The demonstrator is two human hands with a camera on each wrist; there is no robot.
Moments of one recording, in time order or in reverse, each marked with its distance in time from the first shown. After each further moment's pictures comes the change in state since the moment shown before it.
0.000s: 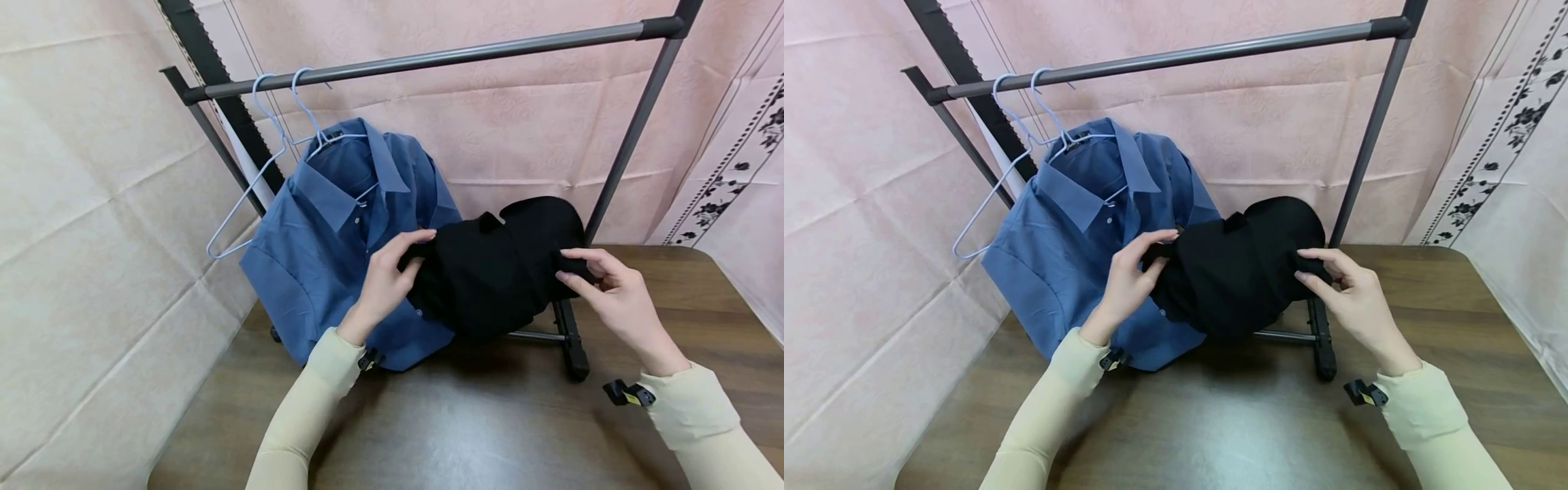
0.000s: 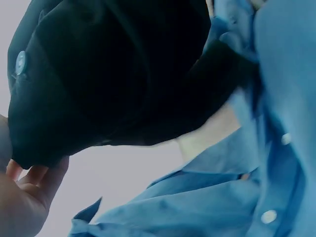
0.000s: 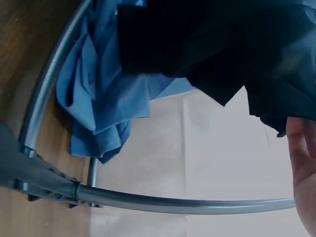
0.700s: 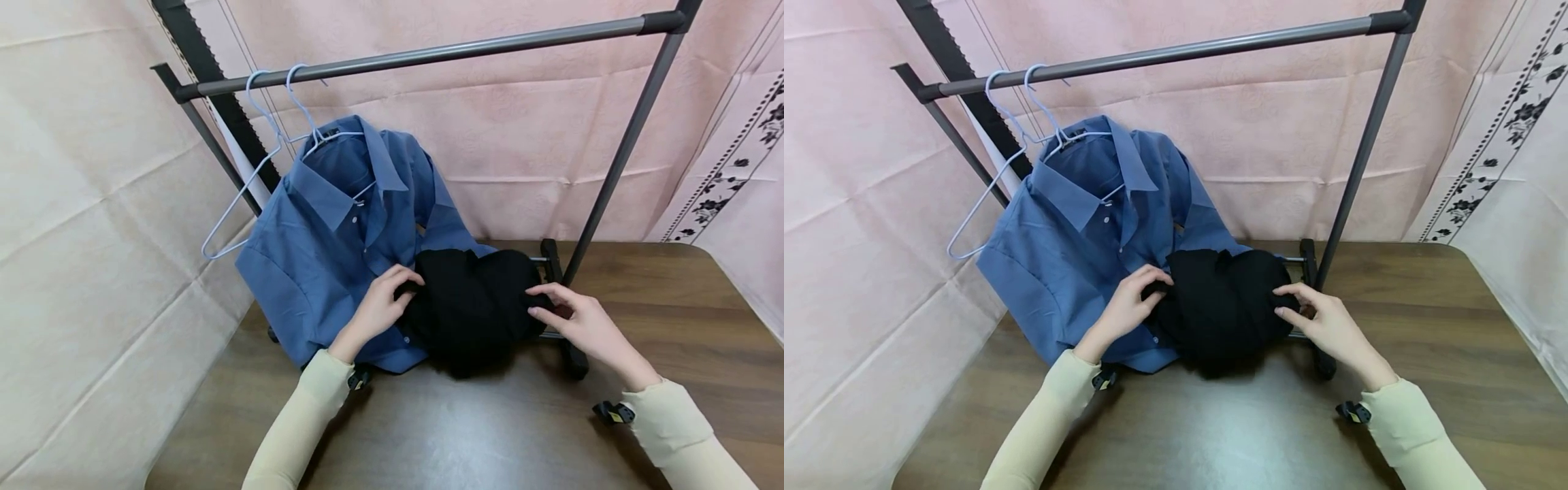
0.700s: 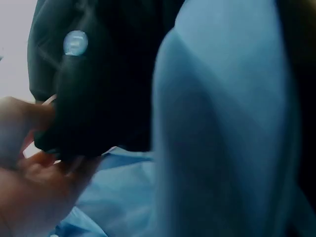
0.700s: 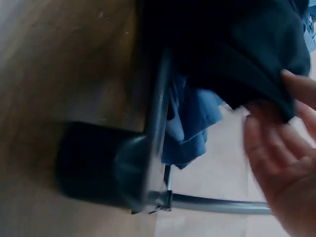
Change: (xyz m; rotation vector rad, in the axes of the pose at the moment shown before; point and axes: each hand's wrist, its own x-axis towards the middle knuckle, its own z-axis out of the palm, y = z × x) left_hand -0.050 -0.034 0.004 0.058 -0.281 -0.303; right_hand -0.035 0.035 0.021 -0.249 -0.333 0.300
